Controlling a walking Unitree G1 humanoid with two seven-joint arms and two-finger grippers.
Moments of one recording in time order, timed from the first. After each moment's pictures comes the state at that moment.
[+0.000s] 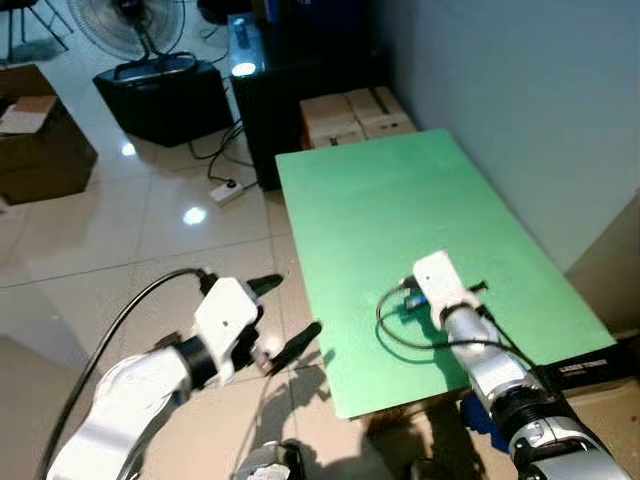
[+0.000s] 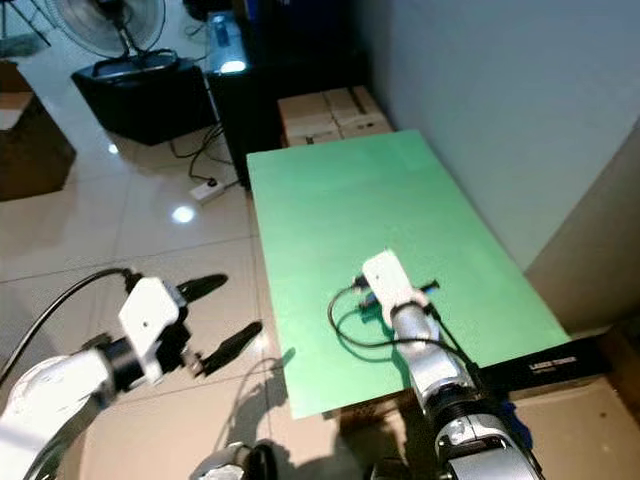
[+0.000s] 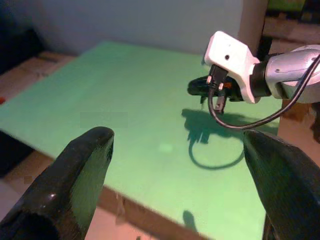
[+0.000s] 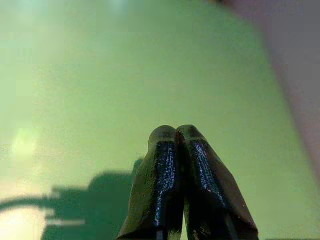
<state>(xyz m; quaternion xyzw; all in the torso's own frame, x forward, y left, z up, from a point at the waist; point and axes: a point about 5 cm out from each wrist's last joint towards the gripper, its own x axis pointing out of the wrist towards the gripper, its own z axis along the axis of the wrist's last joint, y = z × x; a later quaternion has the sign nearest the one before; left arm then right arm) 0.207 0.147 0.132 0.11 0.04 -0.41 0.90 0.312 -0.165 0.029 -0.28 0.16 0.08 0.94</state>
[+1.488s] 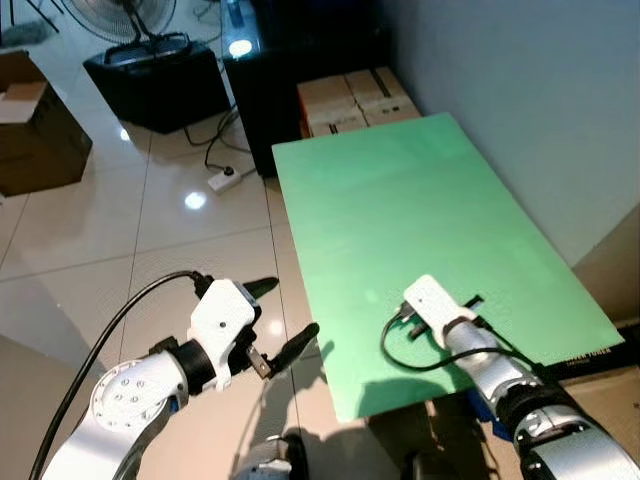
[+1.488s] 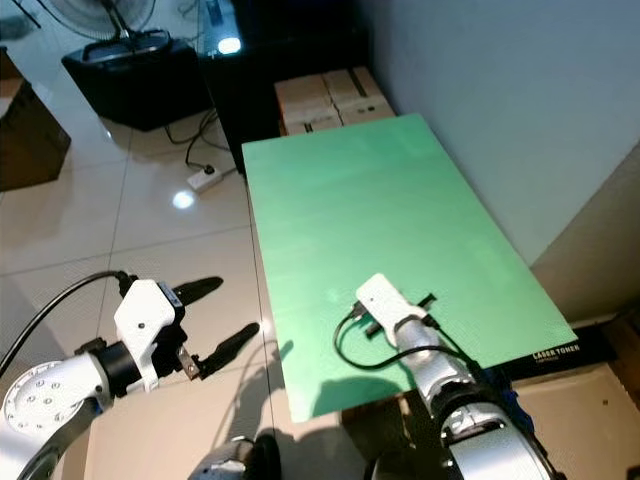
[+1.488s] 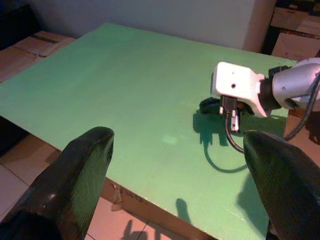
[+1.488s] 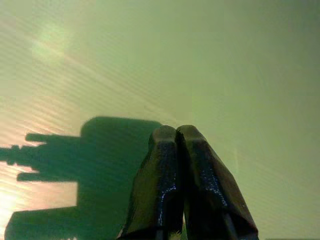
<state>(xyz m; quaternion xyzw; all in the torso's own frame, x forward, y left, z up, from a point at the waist) 0.205 0.145 0.136 0.10 0.05 -0.40 0.91 0.304 -0.168 0.009 -0.35 0.22 0.15 0.90</state>
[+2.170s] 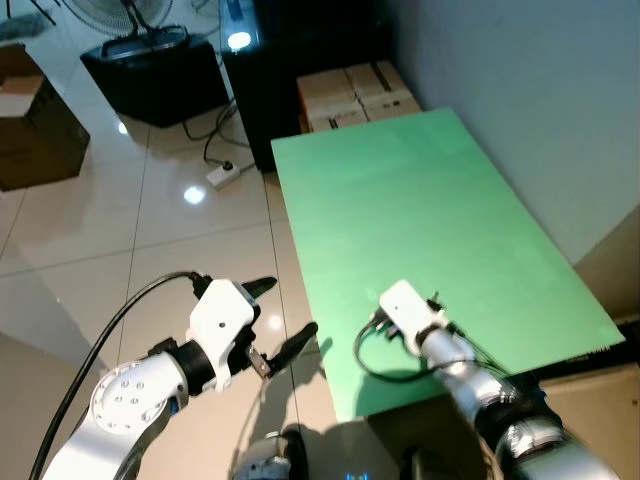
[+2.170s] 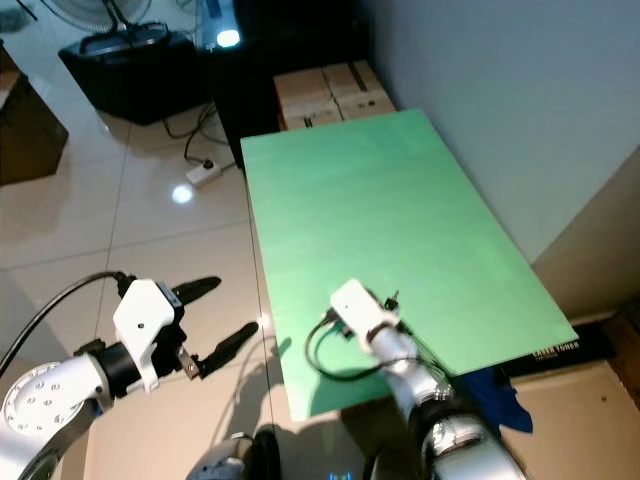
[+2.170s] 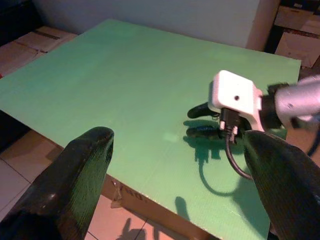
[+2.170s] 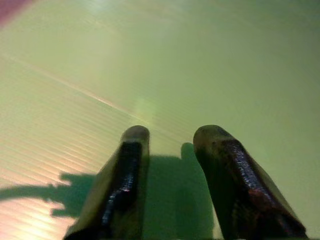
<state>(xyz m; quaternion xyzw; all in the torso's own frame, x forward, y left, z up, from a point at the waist) 0.204 0.146 0.136 0.10 0.05 -0.39 0.91 0.290 -0.126 0.005 -0.27 0.15 0.19 0.93</state>
